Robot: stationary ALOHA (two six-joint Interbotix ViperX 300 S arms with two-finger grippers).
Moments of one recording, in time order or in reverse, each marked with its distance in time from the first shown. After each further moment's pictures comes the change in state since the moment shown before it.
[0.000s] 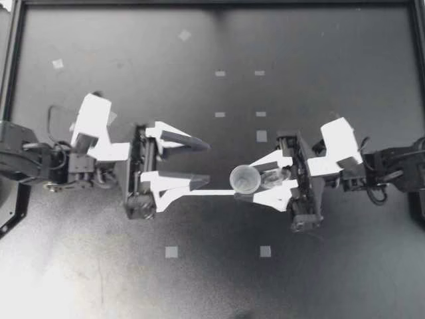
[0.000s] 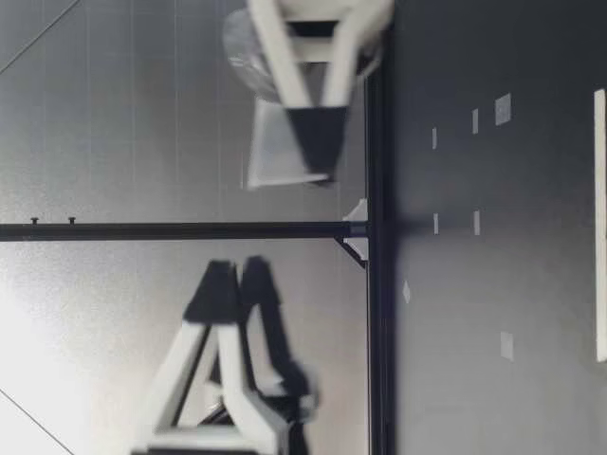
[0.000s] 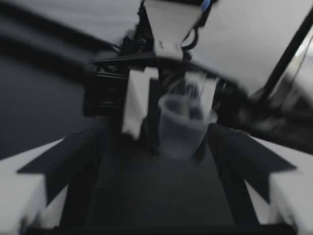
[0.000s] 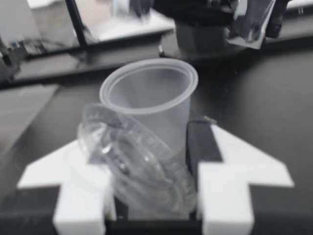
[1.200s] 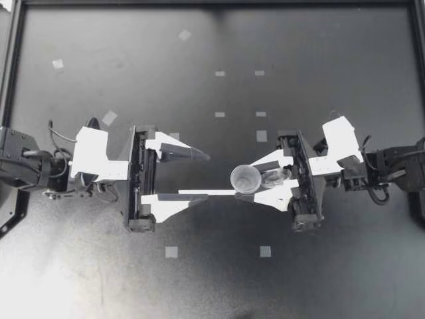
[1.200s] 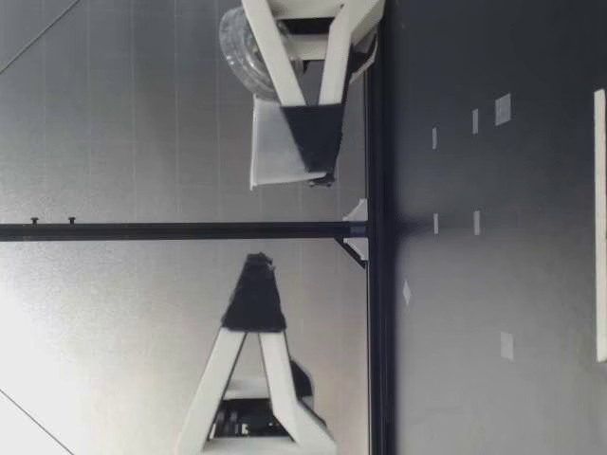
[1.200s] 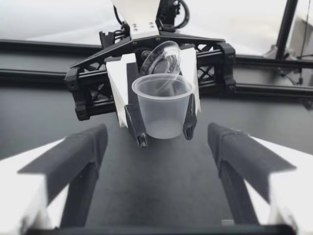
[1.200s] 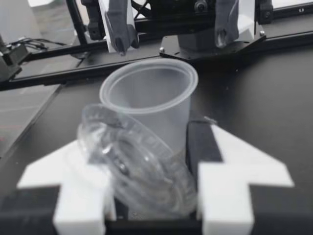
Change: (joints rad) left arm -0.037 0.028 -0.009 0.002 0.003 0.184; right arm 0.002 0.000 0.000 0.000 0.026 -0.005
